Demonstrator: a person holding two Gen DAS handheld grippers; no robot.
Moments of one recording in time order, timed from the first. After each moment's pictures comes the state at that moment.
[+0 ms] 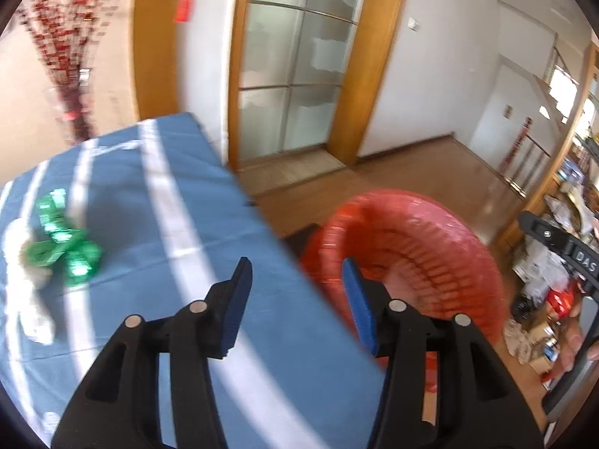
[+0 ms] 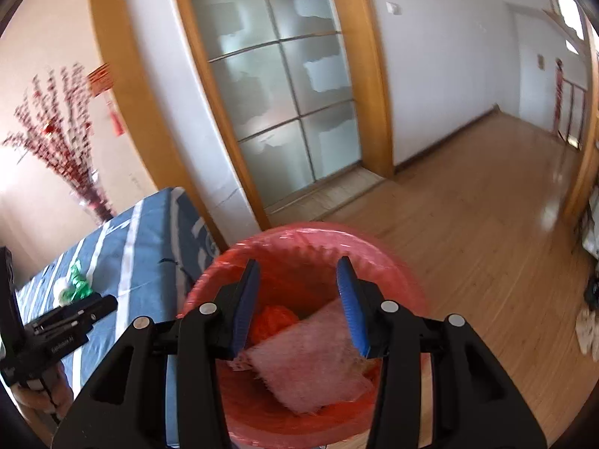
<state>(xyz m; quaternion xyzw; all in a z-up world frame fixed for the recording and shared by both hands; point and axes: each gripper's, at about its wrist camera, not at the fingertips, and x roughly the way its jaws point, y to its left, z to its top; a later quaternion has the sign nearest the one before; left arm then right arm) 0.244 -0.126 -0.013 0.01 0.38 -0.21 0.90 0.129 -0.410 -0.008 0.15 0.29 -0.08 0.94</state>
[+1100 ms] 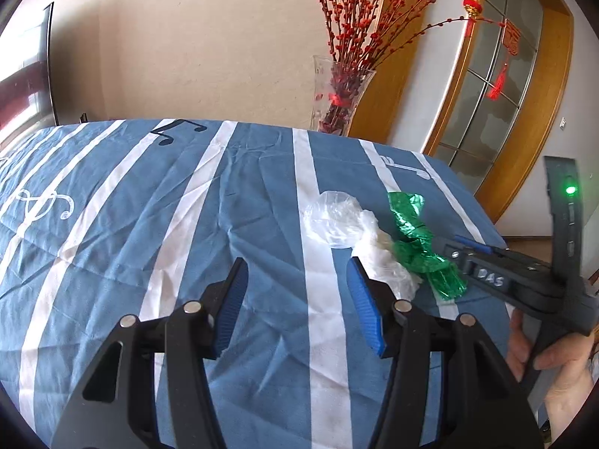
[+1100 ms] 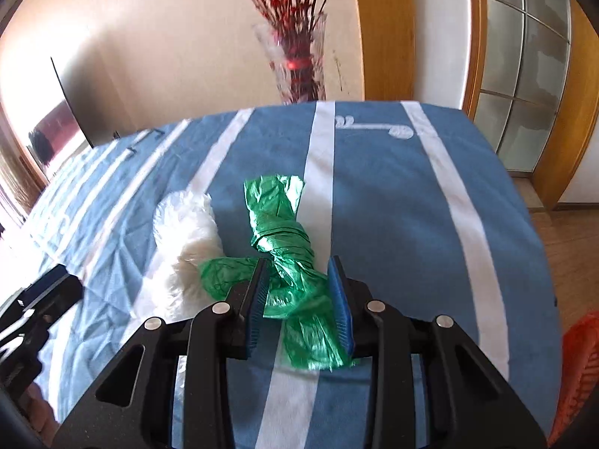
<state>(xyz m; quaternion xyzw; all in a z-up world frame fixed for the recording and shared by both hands) 0.253 0.185 -0.017 -0.10 0.35 0.05 0.93 0.331 -0.034 -0.056 0.00 0.41 0.19 0.89</state>
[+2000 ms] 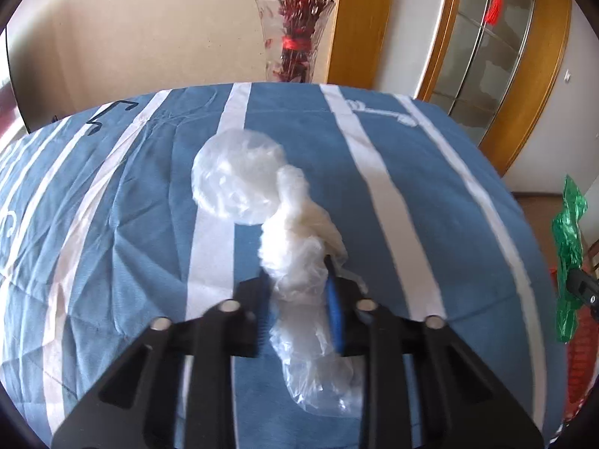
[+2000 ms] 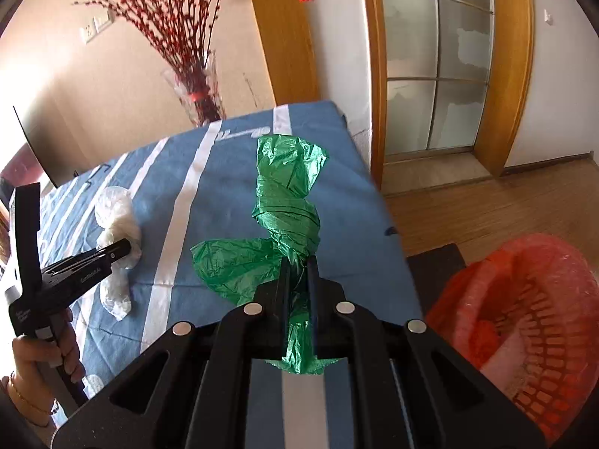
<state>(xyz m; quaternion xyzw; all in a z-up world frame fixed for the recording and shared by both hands) 0.320 0.109 -0.059 -0.06 0.42 0.03 0.90 0.265 -0.187 -0.036 0.05 0.38 0.09 0.92</state>
